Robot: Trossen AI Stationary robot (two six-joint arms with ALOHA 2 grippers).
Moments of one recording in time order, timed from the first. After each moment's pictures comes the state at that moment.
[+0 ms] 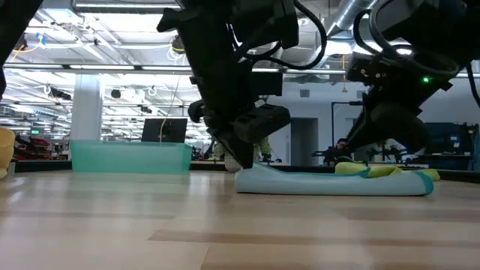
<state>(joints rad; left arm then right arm) -0.21 2.13 1.50 -0.66 -0.55 -0.64 0.41 1.52 0.69 -0.46 0.84 0.42</state>
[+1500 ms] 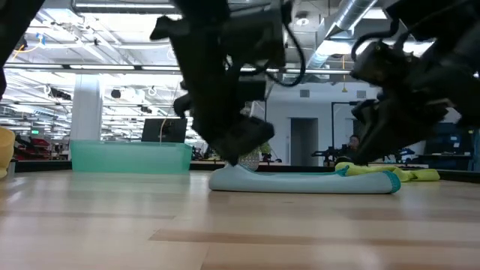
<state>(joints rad) -0.20 2.13 1.46 -0.75 -0.74 -0.78 0.39 1.46 0.51 0.08 0.28 0.26</state>
